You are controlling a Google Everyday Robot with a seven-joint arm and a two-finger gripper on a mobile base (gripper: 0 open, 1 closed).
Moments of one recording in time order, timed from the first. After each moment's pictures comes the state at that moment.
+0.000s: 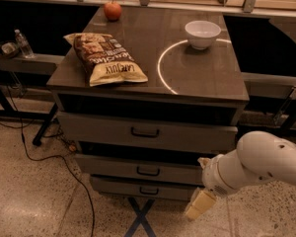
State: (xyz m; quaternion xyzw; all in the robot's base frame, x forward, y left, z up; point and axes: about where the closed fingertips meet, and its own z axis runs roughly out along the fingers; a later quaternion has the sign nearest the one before) arm 0.406 -0.136 0.625 -0.53 0.81 0.15 0.19
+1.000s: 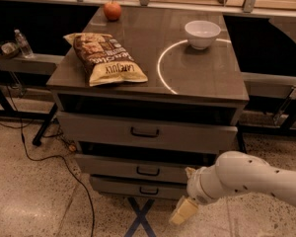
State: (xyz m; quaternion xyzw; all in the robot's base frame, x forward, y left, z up) arm 0.415 -0.105 0.549 -0.53 0.81 0.16 0.20
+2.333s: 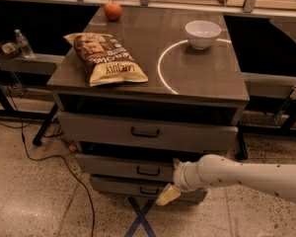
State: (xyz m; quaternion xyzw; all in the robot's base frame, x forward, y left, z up) arm 0.508 -0.075 0.457 -0.52 0.79 0.15 0.28
